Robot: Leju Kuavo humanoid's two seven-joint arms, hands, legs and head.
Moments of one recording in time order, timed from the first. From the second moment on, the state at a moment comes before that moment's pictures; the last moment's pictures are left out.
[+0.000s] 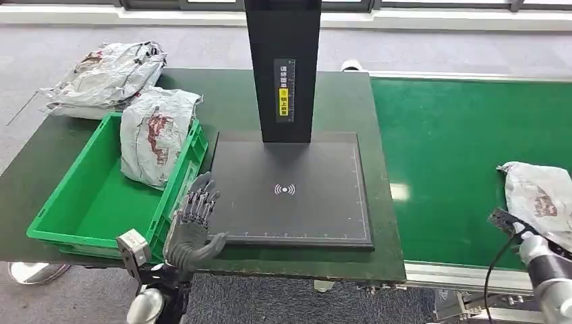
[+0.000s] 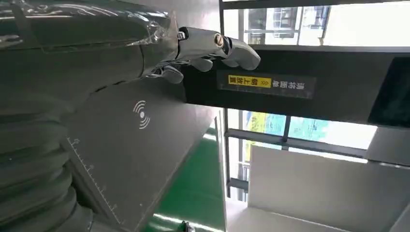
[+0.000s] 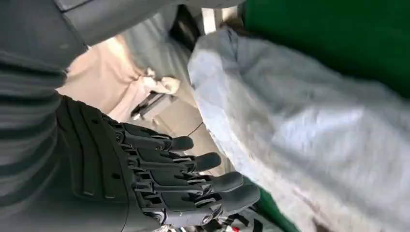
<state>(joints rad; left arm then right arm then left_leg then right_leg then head) 0.05 -0.15 -0.13 -1.49 0.21 -0.42 -0.48 -0.66 -0.45 -0.14 -0.33 1.32 0.24 0.43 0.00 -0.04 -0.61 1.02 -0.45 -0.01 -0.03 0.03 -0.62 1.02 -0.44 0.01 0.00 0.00</state>
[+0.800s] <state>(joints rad) 0.05 -0.18 -0.04 -1.40 0.26 -0.43 -0.48 -0.70 -0.39 -0.06 -0.29 1.38 0.41 0.45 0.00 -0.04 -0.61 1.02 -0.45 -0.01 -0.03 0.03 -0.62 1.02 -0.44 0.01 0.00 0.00</state>
